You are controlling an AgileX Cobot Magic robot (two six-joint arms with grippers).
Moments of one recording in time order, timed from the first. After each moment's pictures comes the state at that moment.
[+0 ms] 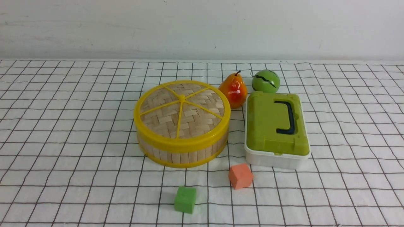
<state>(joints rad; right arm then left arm) -0.04 -0.01 0.02 0.20 0.41 0.08 -0.06 0.46 -0.62 -0.07 0.40 -0.23</state>
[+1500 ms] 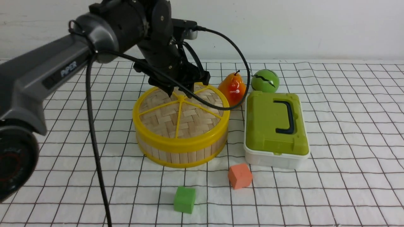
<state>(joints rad) -0.04 -0.01 0.02 0.20 0.41 0.08 -0.44 2.14 -2.05 0.04 1.00 -0.14</state>
